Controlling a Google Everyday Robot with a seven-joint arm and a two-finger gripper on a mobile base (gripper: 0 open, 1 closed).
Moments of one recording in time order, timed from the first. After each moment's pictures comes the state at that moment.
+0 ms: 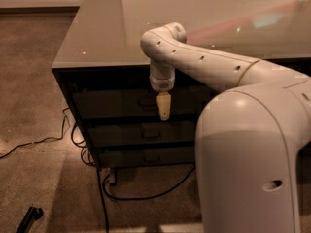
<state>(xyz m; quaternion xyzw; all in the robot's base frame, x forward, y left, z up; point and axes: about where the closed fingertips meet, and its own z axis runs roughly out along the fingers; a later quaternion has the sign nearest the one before) 0.703 -0.041 0.676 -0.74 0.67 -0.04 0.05</state>
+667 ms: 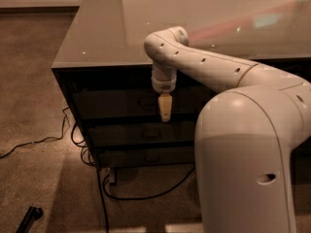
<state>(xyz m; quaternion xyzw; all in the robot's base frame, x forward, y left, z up) 0.710 -0.043 0.660 -0.74 0.67 -0.03 0.05</state>
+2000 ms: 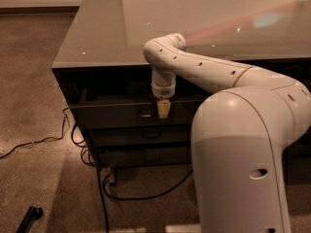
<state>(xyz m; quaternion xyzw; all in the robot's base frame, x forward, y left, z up) 0.700 -0.046 0.636 -0.73 0.68 -0.01 0.03</state>
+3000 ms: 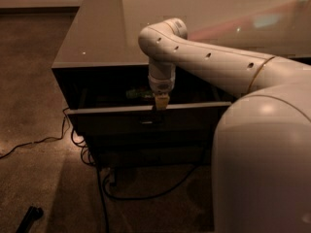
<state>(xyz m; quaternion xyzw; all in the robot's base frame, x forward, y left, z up) 0.666 -0.037 0.695 -0.73 0.68 -0.03 0.04</state>
